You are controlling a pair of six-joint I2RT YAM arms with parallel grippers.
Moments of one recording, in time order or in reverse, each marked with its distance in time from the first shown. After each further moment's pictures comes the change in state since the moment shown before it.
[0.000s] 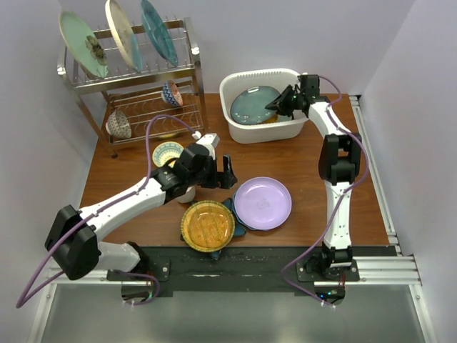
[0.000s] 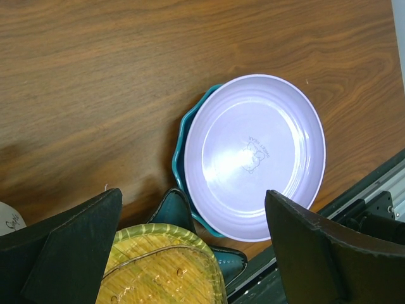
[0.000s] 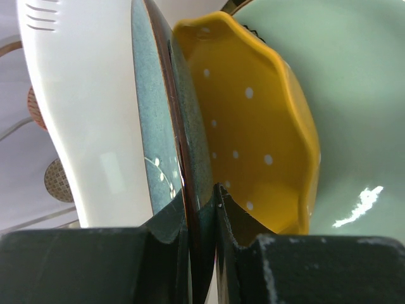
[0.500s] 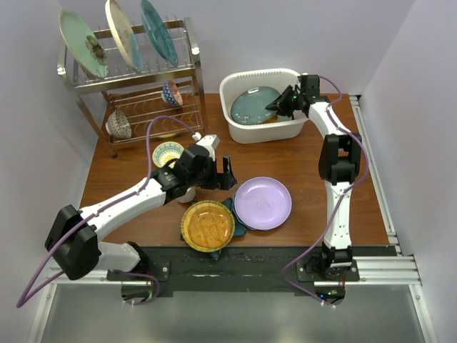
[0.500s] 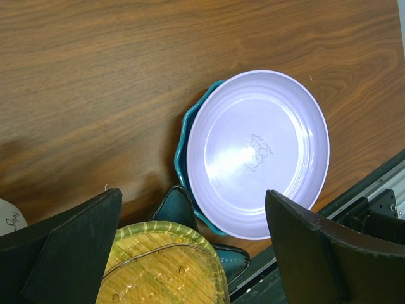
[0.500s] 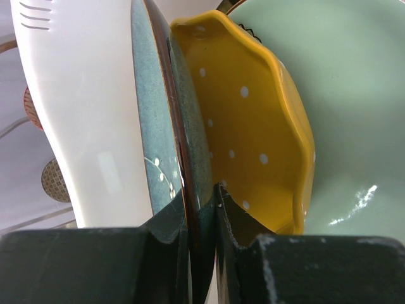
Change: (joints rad) left arm 0.000 0.000 -0.013 0.001 0.004 0.000; right arm 0.000 0.004 0.002 -0.010 0.002 -0.008
